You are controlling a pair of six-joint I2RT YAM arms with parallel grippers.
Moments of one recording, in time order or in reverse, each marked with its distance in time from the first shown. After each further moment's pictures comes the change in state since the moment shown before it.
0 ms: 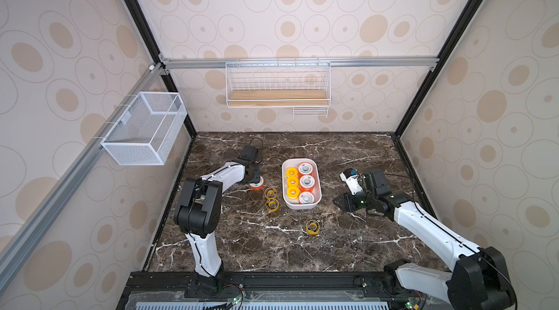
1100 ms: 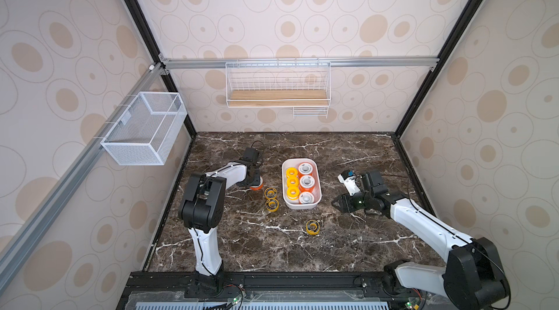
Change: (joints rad) left arm 0.004 0.051 -0.002 -0.003 0.003 0.018; right arm 0.000 0.058 0.001 0.002 -0.024 0.000
